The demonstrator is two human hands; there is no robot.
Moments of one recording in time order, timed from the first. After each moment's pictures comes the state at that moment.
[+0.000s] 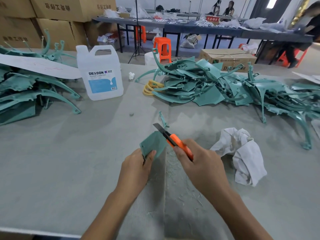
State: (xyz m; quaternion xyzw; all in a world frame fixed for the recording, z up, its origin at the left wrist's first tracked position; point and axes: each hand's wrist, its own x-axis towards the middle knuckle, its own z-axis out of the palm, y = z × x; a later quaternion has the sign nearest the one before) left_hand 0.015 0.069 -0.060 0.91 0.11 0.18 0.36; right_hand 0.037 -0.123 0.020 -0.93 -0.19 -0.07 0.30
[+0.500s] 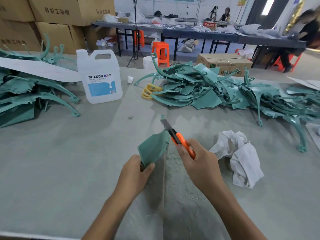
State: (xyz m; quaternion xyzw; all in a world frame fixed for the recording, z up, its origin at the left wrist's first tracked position) left_hand 0.015 0.072 -0.066 0.90 0.15 0.10 0.40; right_hand 0.052 -0.126 -0.005 -0.92 -0.15 -0.08 0.36
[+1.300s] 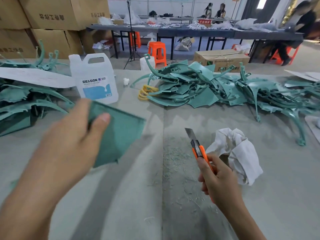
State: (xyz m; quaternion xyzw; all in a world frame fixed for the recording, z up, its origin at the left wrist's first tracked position) left_hand -0.032 0.132 0.099 0.90 0.05 0.33 0.26; right_hand 0.031 -0.173 -0.031 -0.81 -0.04 -0.02 0.59
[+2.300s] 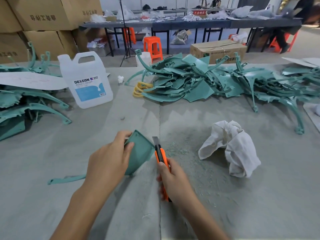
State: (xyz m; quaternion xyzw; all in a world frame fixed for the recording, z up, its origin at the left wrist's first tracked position) left_hand 0.004 0.090 0.017 0.96 0.07 0.18 0.19; right_hand 0.019 -0.086 -0.055 -0.71 0.00 0.17 0.68
